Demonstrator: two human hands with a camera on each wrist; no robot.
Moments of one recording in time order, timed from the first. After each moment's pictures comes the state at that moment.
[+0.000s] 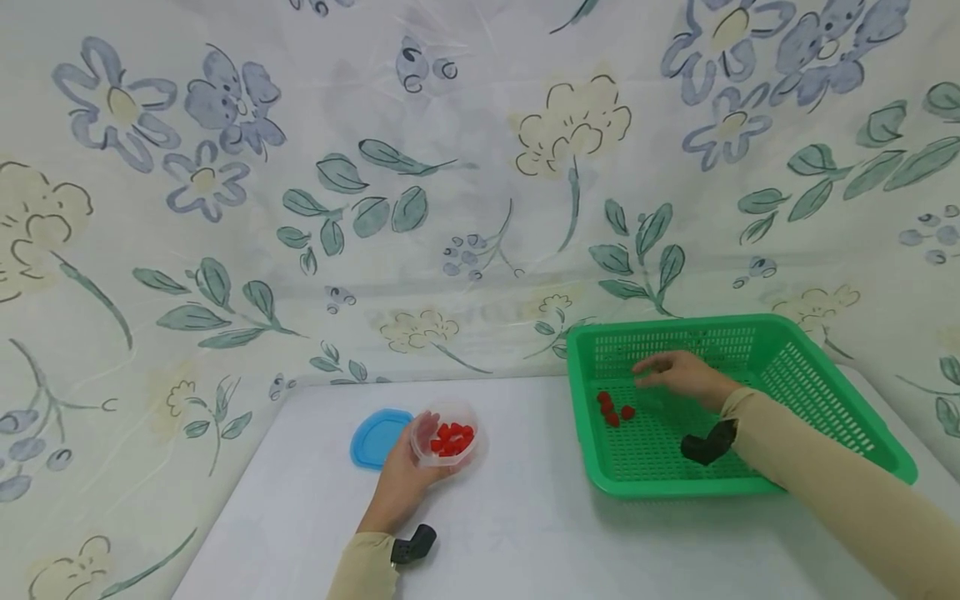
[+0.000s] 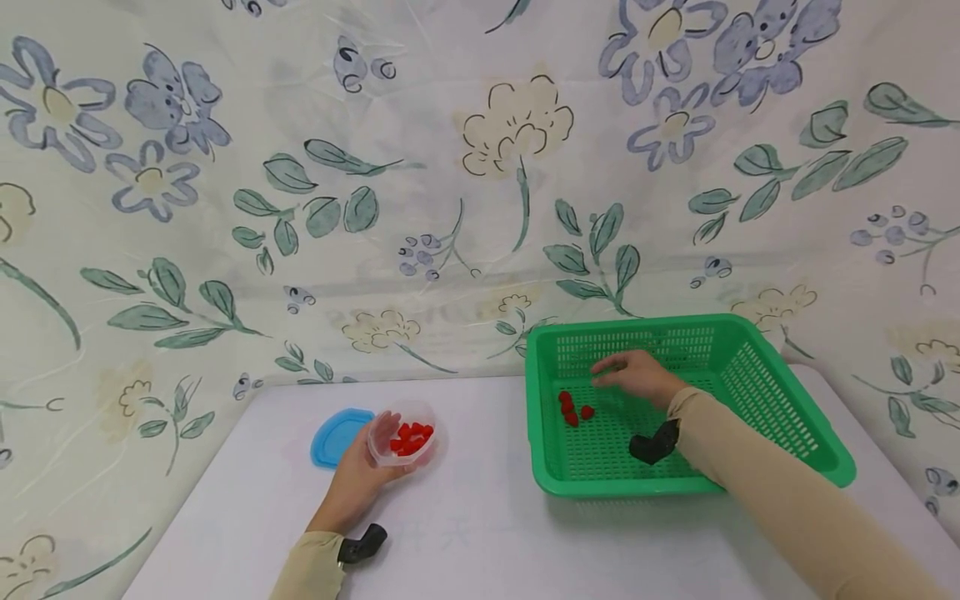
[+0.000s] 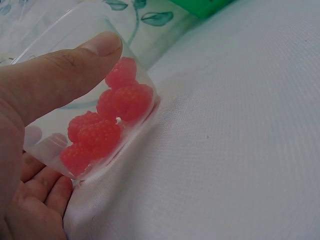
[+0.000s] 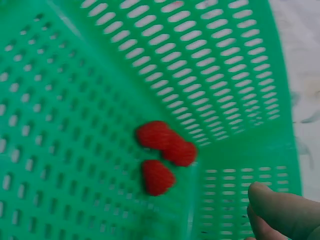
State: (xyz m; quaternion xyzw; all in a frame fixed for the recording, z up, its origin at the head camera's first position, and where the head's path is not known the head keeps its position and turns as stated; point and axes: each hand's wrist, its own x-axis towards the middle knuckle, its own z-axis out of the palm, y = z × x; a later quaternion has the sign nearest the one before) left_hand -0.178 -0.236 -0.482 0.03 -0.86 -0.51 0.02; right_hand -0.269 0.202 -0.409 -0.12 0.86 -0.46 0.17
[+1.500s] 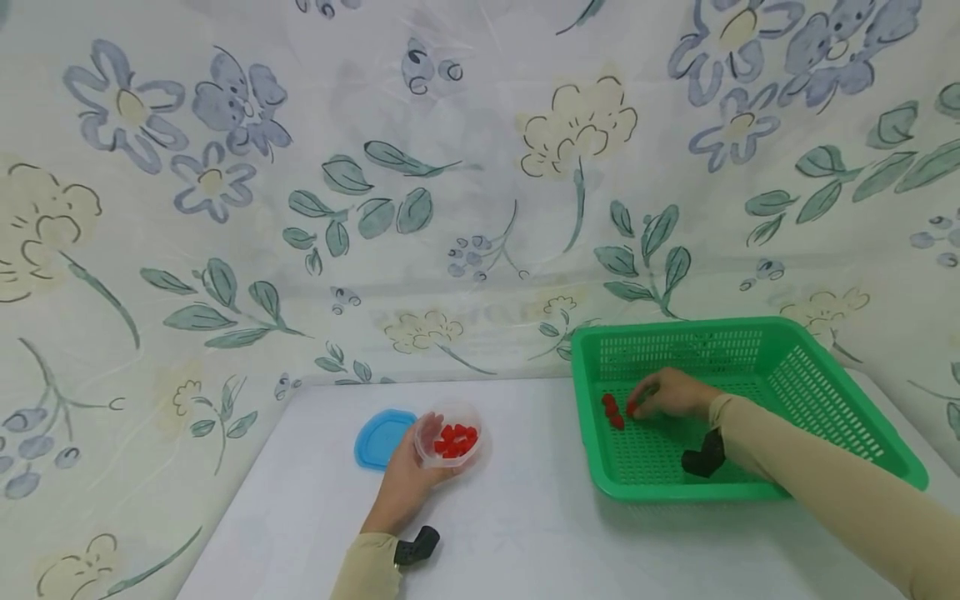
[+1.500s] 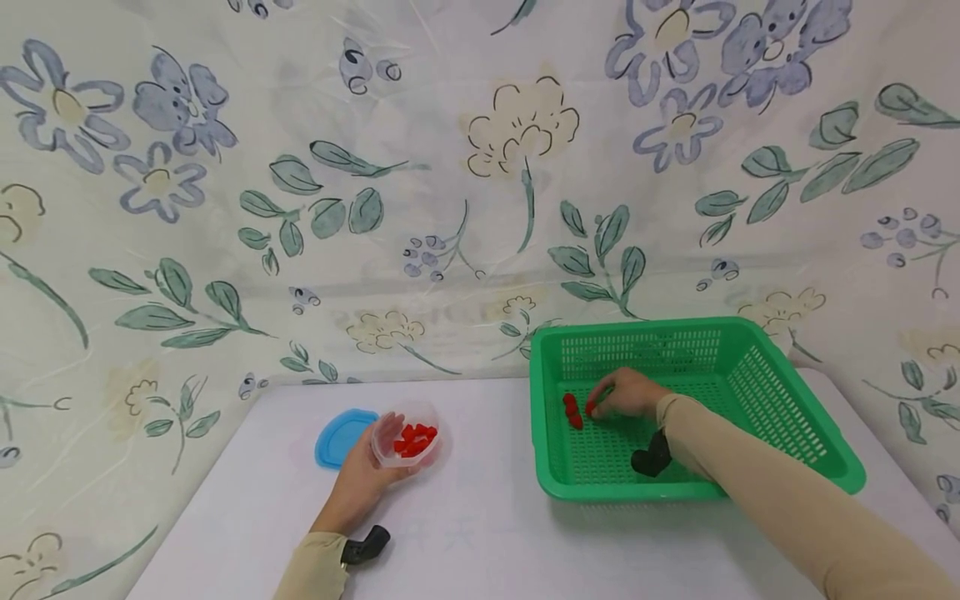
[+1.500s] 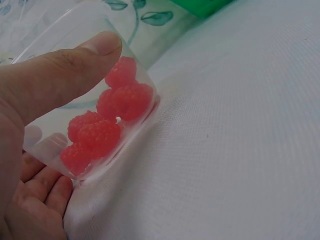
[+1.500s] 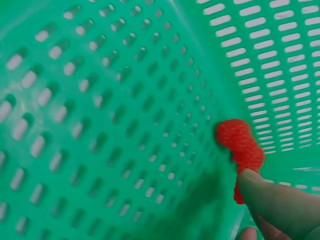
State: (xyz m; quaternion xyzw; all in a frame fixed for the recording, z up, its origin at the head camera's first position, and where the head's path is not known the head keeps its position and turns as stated) left_hand -0.179 -0.237 -0.485 0.03 -0.87 -0.50 0.03; right_hand -0.269 0.188 -0.421 -0.15 0.88 -0.39 0.22
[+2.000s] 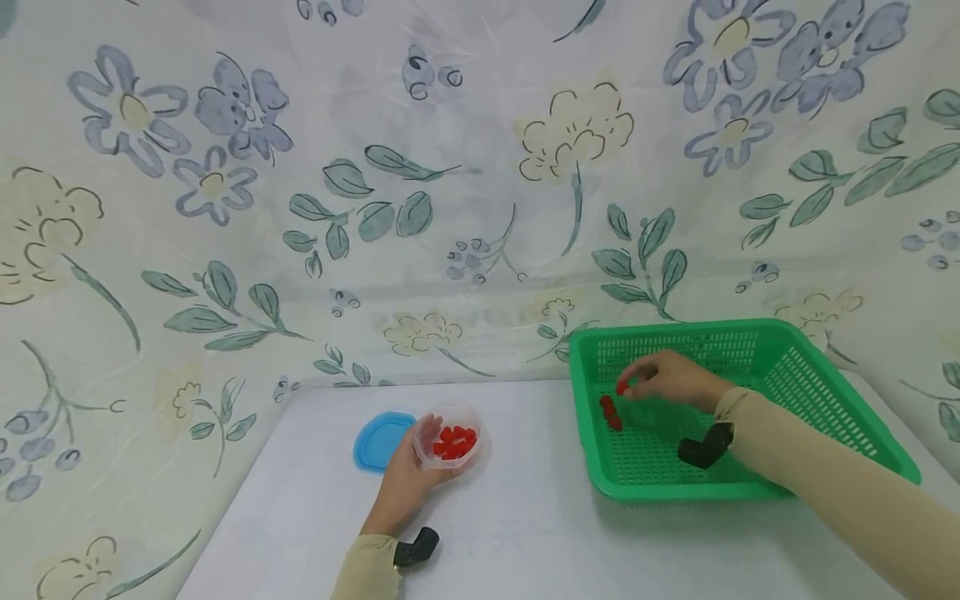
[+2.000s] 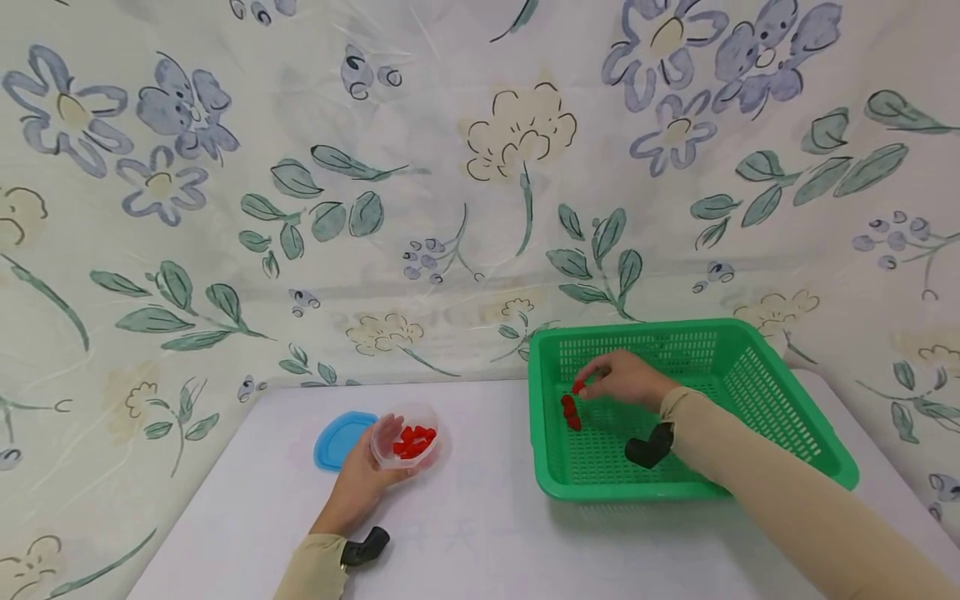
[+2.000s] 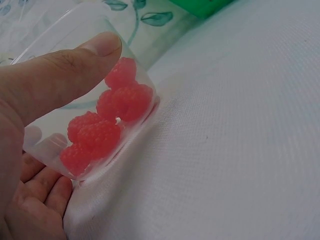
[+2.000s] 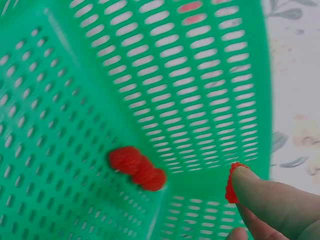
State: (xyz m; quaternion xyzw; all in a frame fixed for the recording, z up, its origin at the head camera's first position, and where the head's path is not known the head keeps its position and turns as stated) left_hand -0.179 -0.239 -0.486 0.03 -0.86 -0.51 0.03; right_hand -0.262 0.183 -0.391 -0.18 0.87 -0.43 0.17
